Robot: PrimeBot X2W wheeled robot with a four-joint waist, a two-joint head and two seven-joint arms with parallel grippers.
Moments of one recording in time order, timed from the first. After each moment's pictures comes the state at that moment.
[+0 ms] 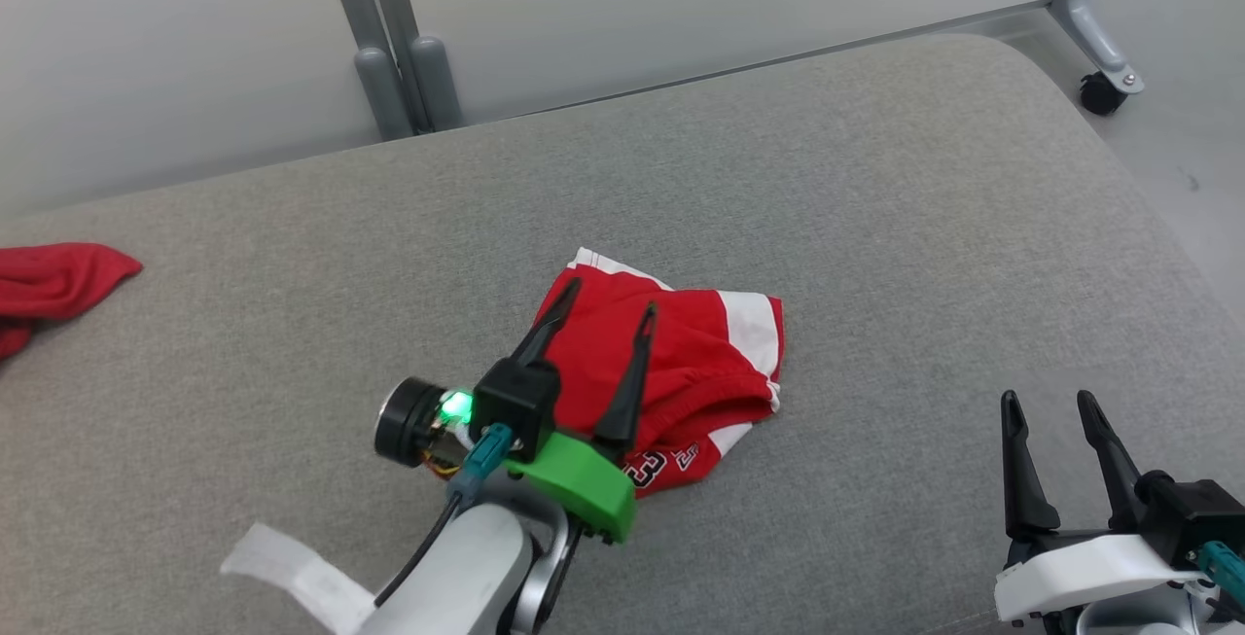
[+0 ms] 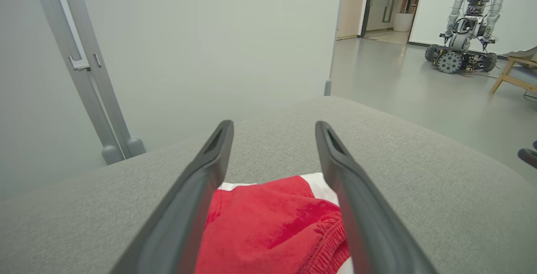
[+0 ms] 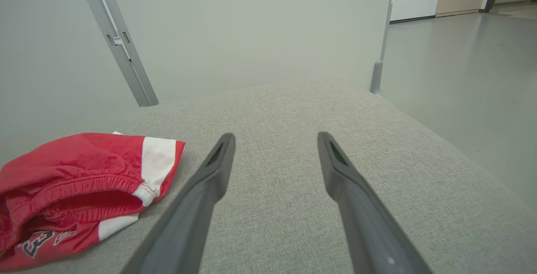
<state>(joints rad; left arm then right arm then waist) -0.45 0.13 -0.81 0.32 -0.49 0.22 -0.25 0.06 -0.05 -0.10 0.11 0.16 0.13 -0.26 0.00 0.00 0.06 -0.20</state>
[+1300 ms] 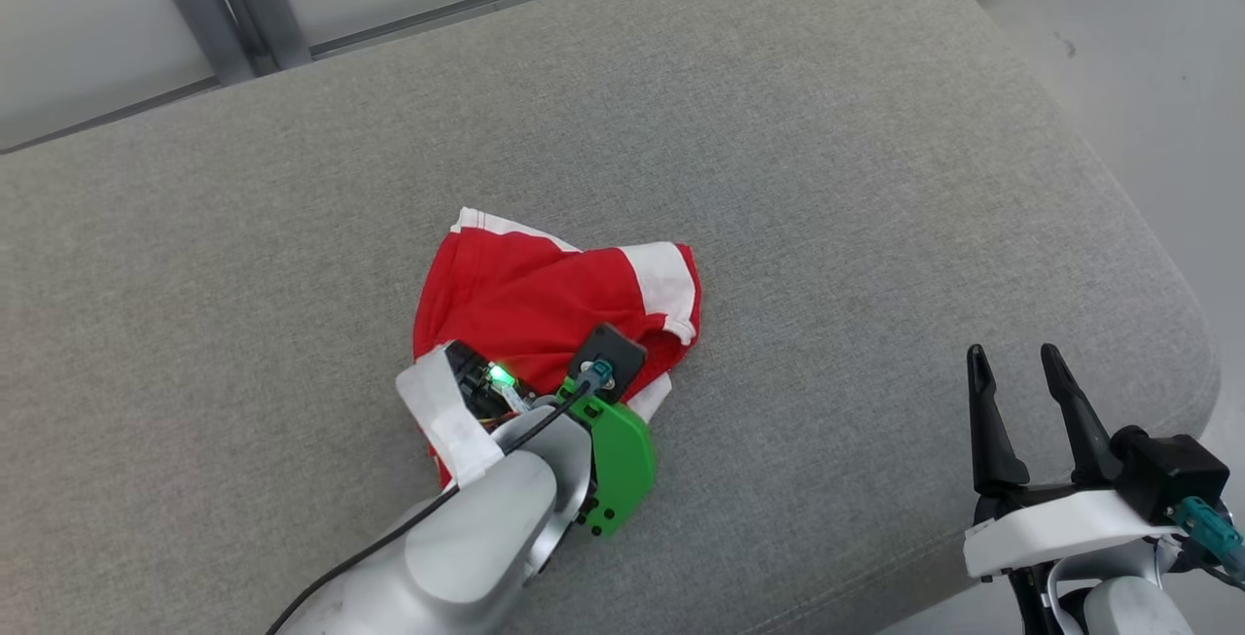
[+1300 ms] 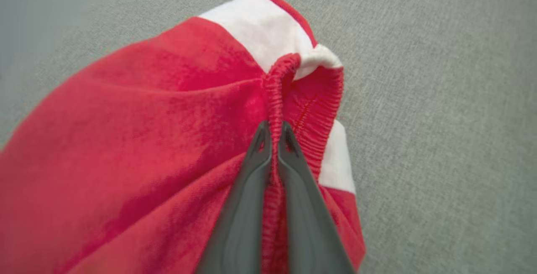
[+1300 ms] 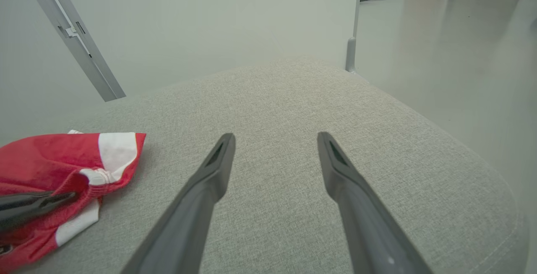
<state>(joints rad) -0.67 0.08 -1.01 0.73 -0.43 0.09 0.09 -0.02 -0.05 -0.04 0.13 0.23 0.13 -0.26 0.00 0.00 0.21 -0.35</state>
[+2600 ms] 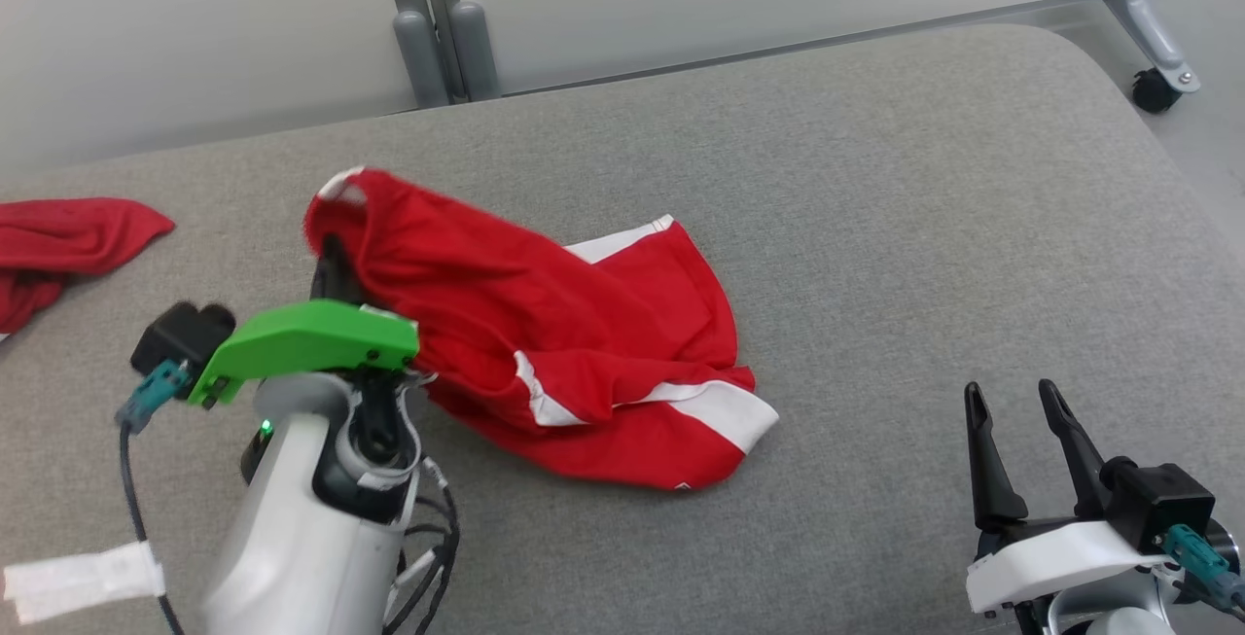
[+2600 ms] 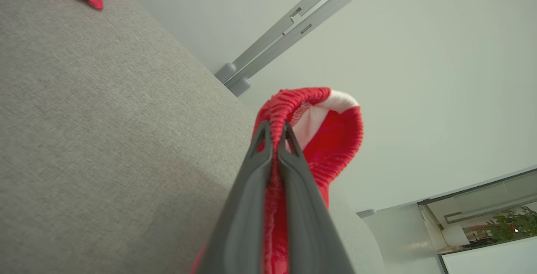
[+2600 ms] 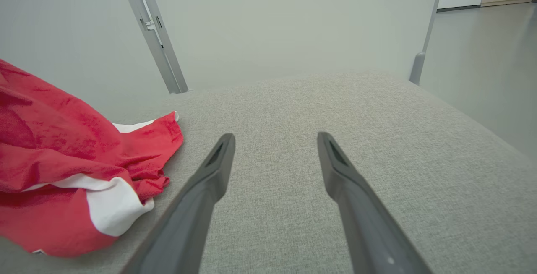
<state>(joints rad) -0.48 0.05 -0.28 0.43 -1.17 0.30 -0.26 0.03 -0.05 -0.05 0.14 0.17 0.13 -0.26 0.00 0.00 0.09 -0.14</state>
